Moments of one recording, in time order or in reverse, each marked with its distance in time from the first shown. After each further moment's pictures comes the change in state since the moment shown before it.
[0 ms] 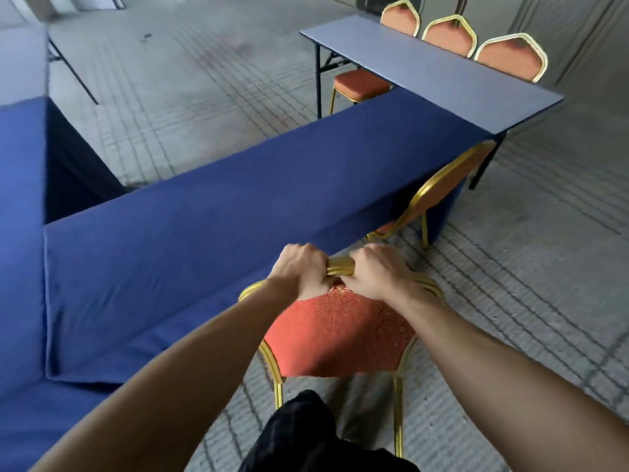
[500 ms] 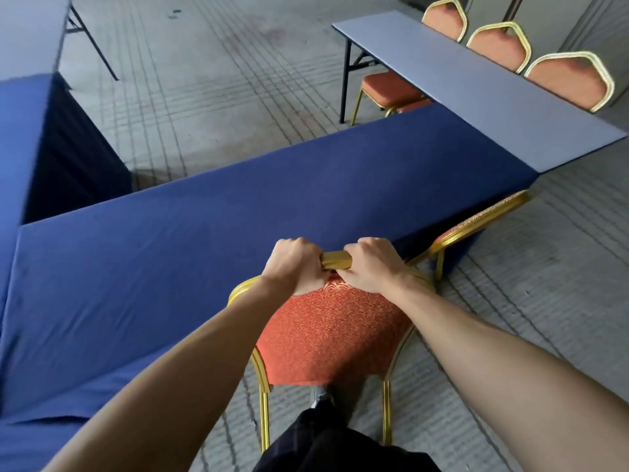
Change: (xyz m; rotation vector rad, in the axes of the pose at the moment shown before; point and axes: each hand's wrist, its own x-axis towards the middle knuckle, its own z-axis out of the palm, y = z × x) left_hand 0.172 -0.071 0.004 -0.032 0.052 -0.204; right_hand 0.196 0.083 0.027 0.149 0.006 -0.200
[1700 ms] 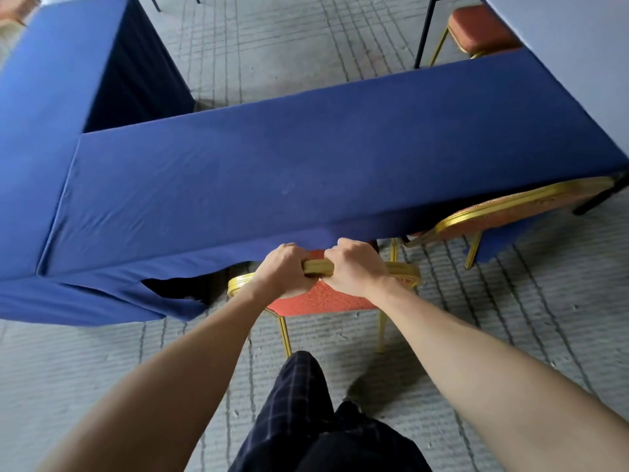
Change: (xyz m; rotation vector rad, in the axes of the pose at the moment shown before) left_hand -0.022 0.127 0.078 -0.434 -0.164 -0.448; right_hand -0.064 0.102 0.046 0.201 -0.204 -0.317
